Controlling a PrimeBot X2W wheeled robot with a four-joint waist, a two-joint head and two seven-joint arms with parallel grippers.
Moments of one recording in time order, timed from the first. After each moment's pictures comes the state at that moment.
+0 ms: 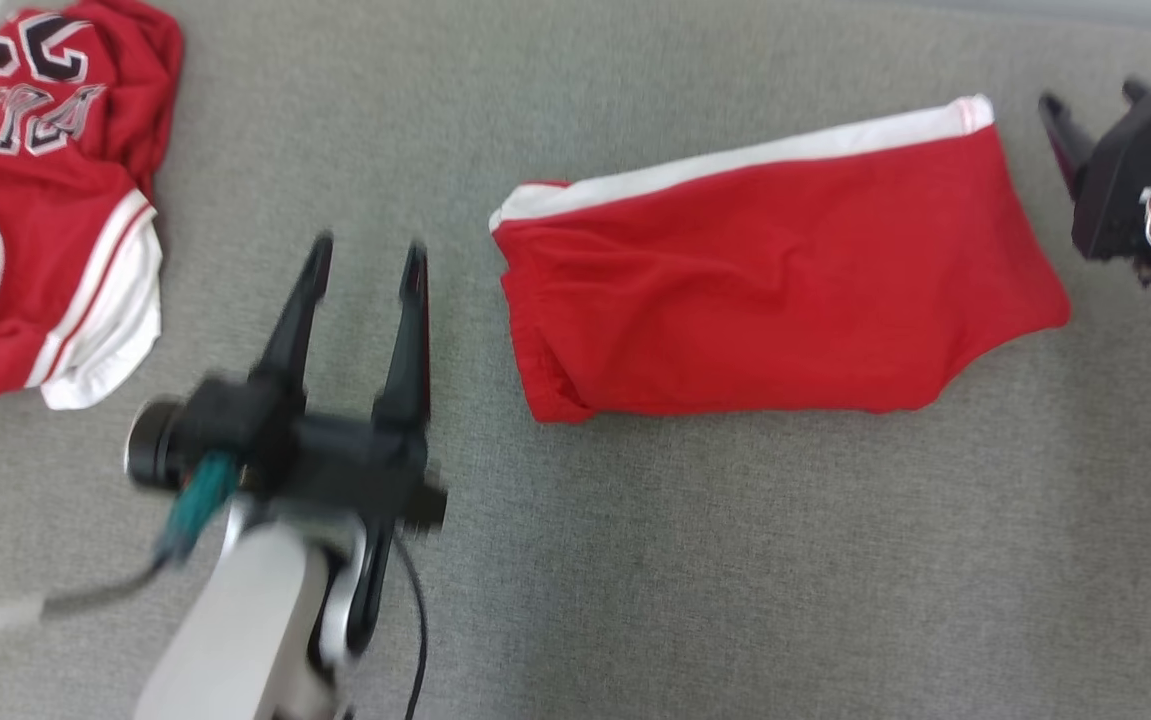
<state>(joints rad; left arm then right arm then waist) -0.58 0.17 -0.40 0.27 -0.45 0.10 -0.26 -1.14 -0.51 0.50 0.94 0.55 0.13 0.26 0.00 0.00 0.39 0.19</state>
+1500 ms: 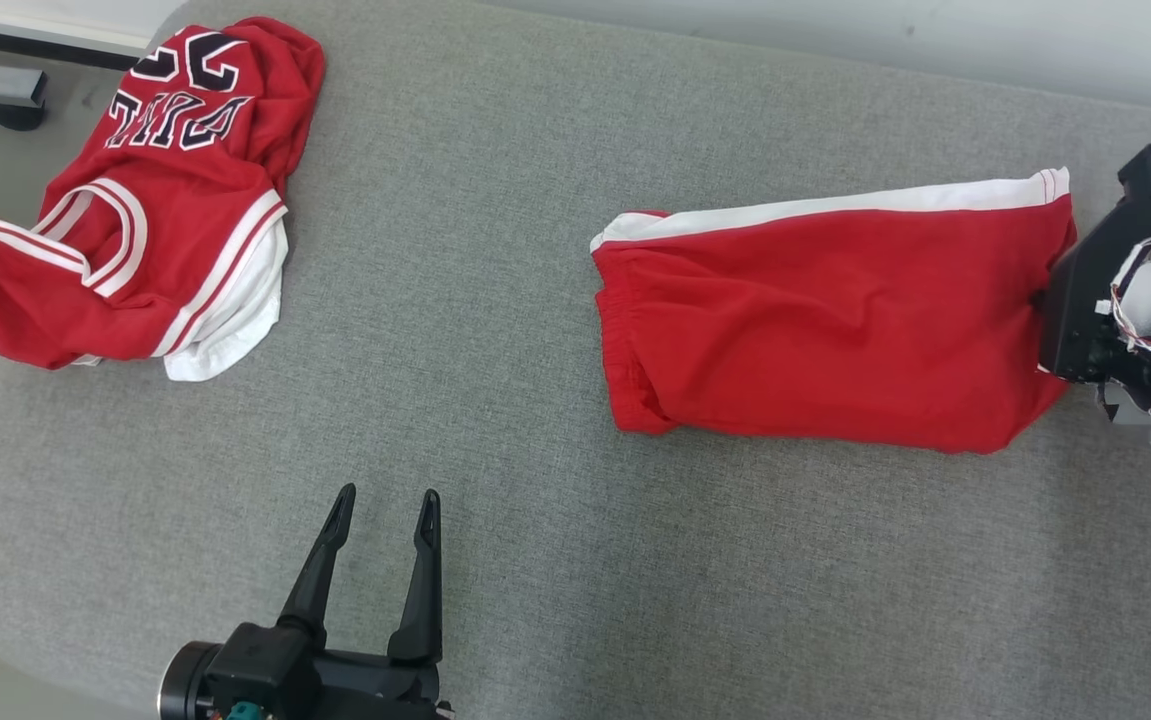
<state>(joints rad) -0.08 0.06 -0.22 0.08 -0.24 -0.04 -0.26 -0.99 -0.42 0.28 1.06 0.46 0.13 0.60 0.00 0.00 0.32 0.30</state>
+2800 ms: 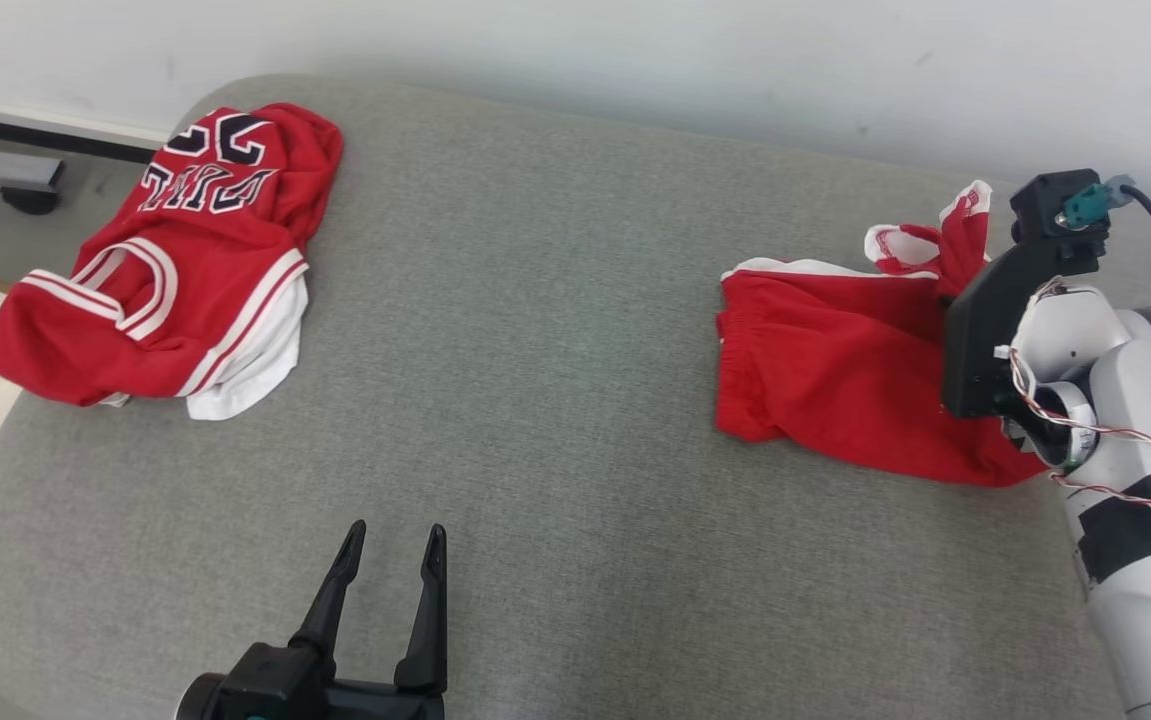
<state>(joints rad) -0.06 0.05 -0.22 0.14 -0.26 -0.06 -0.26 -0.76 -0.28 0.11 0.60 0.24 0.13 0.68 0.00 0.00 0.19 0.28</state>
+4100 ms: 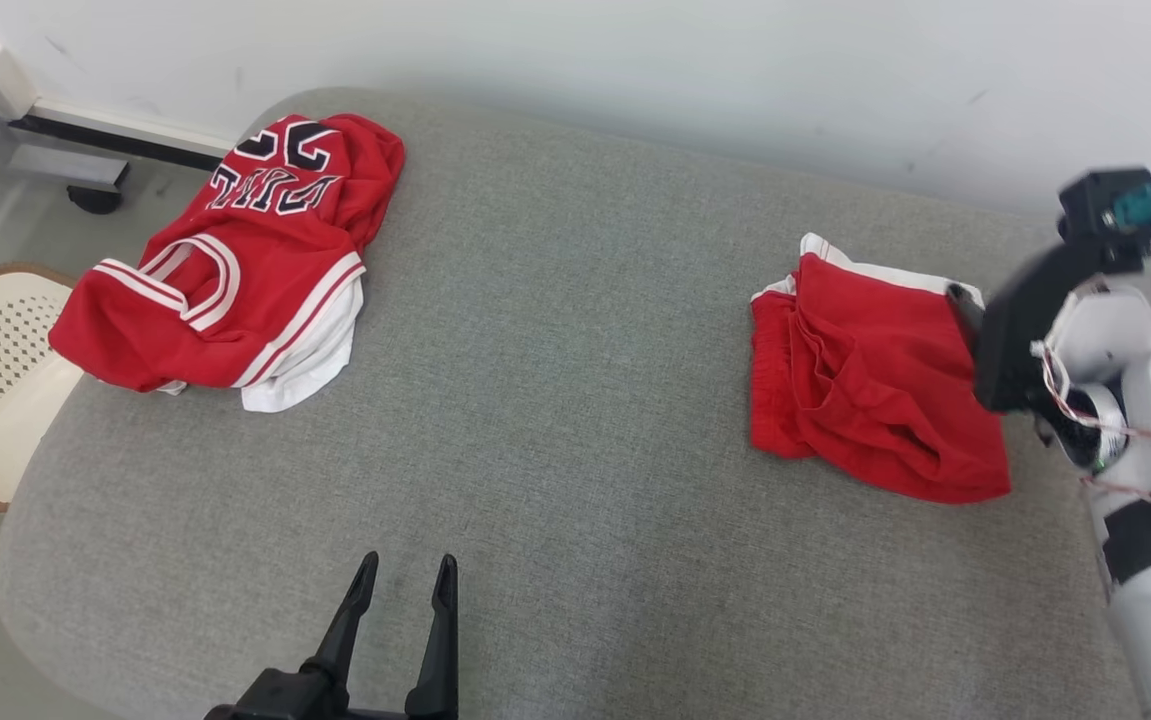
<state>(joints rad) -0.02 0.05 -0.25 0.15 -0.30 -0.04 -0.26 -0.76 -0.27 0.04 0.61 0.20 0.13 0.61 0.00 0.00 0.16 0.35</state>
